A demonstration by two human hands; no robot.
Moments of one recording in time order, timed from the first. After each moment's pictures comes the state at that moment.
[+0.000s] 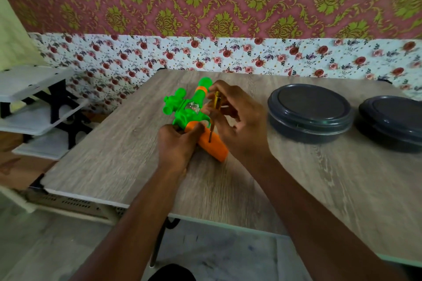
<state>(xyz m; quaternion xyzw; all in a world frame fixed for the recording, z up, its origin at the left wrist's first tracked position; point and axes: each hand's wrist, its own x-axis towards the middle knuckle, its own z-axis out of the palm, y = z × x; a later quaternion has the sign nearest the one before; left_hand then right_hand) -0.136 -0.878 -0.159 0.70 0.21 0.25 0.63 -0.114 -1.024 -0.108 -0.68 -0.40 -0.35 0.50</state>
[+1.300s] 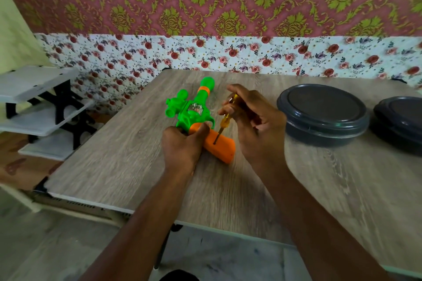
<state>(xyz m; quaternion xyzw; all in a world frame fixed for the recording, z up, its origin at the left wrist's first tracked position) -0.127 -0.873 -0.165 0.72 0.24 0.27 0.59 -0.114 -1.026 -0.117 -0.64 -0.34 -0.30 0.62</state>
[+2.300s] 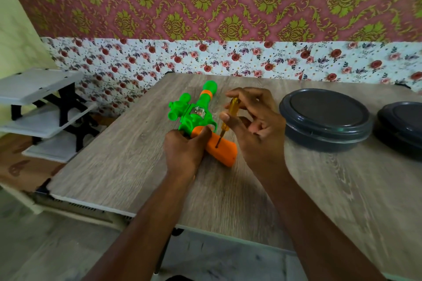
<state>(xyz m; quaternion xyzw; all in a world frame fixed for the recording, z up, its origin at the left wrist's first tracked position) -0.127 -0.874 -0.165 0.73 0.24 0.27 0.58 -0.117 -1.024 -0.112 -0.61 -0.35 -0.25 0.67</state>
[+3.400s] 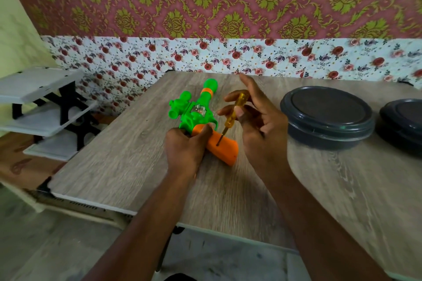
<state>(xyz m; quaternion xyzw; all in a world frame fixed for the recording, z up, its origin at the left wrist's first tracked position) -0.128 -0.876 -0.162 0.71 0.23 0.27 0.60 -0.117 -1.024 -0.119 -0.62 -0.33 -0.23 0.67</state>
